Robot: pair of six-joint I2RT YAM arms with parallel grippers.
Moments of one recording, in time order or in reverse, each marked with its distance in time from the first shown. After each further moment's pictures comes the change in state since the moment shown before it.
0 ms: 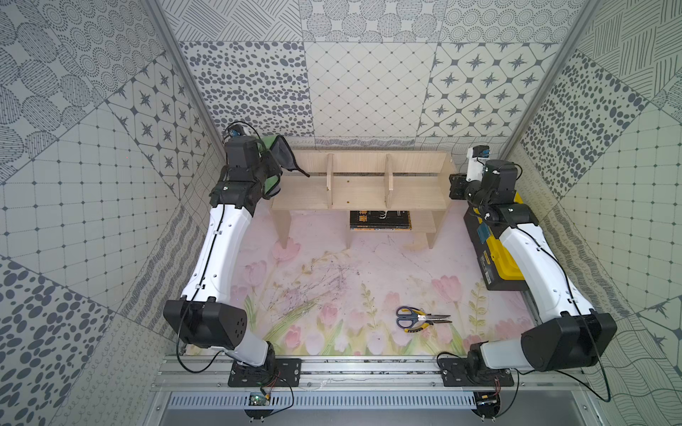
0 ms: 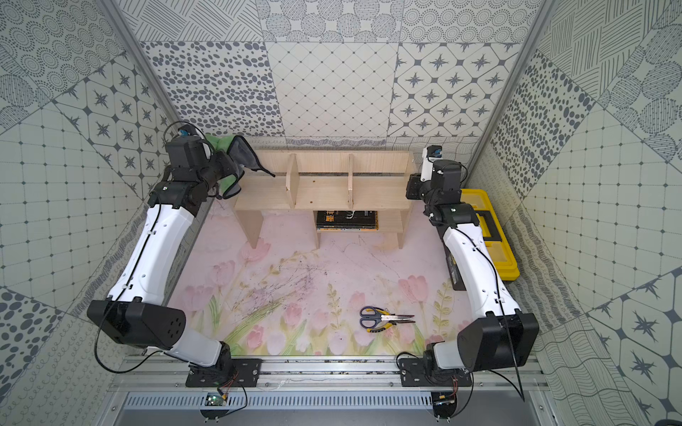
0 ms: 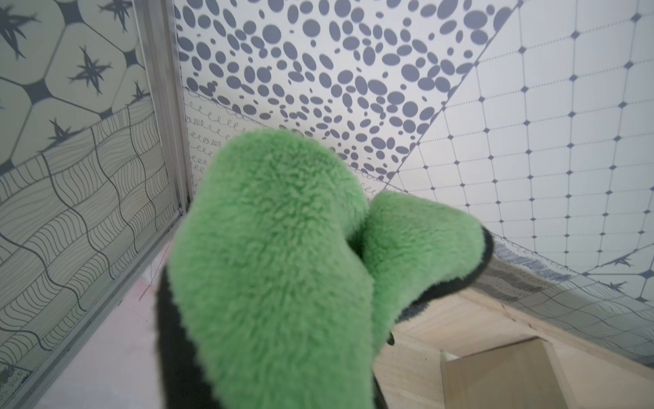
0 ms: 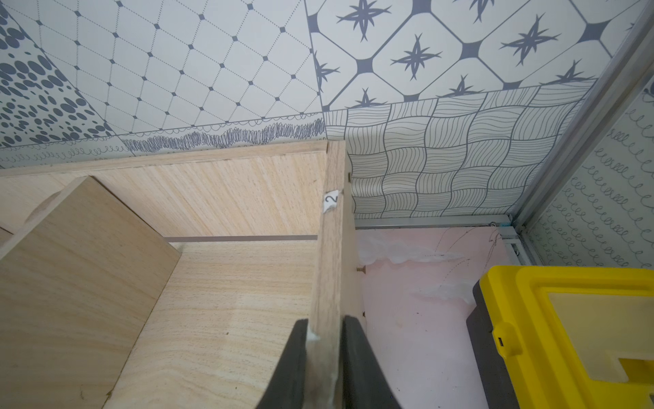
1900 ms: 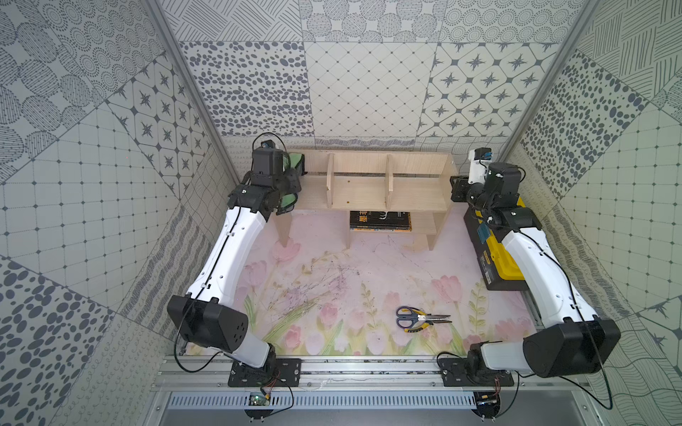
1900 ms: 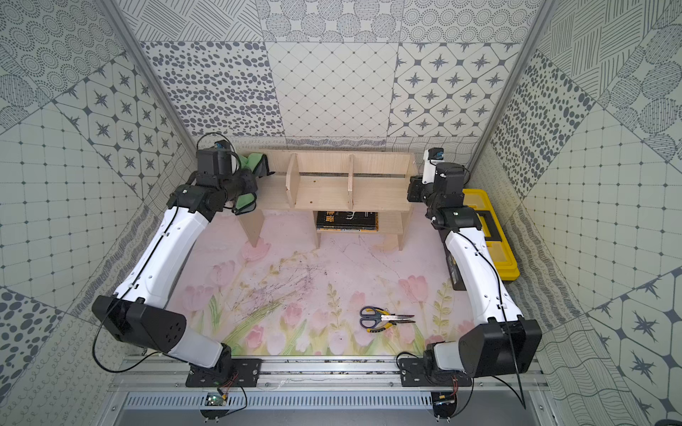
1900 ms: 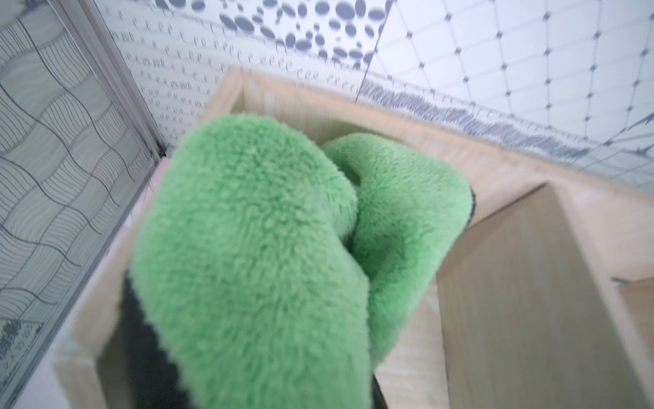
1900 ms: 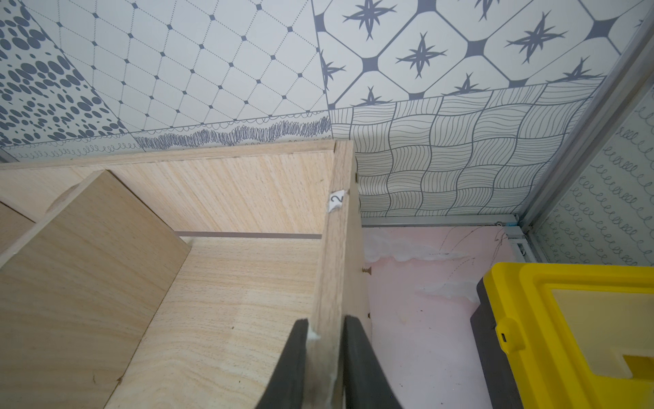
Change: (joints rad) left arm -0.129 -0.003 -0.041 -0.156 -0.002 0.068; right arm -0.010 -0.036 -0.036 0.009 -0.037 -0.002
